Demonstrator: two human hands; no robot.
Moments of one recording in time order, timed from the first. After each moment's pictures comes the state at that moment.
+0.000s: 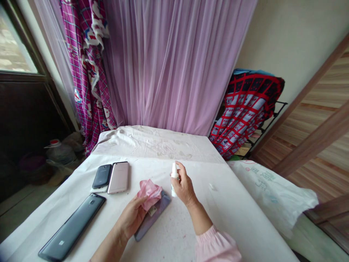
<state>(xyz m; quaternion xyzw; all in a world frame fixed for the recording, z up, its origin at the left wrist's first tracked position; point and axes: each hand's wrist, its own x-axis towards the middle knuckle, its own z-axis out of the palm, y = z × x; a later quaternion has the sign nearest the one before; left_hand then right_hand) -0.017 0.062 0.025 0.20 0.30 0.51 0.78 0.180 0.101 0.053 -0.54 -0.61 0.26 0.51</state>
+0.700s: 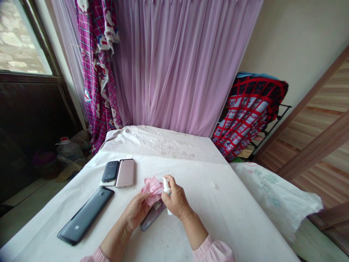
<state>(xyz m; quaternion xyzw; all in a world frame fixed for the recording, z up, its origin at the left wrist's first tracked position) -0.025 0.057 0.020 0.20 0.24 0.51 0.80 0.139 0.061 0.036 -0.52 -0.74 0.14 0.39</state>
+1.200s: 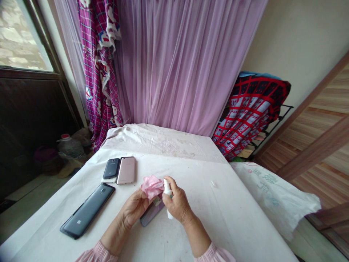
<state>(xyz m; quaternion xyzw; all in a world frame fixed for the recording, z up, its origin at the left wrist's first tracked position) -0.035 0.060 0.020 0.18 0.16 0.52 0.82 0.140 0.043 0.042 -0.52 -0.73 0.21 0.39</state>
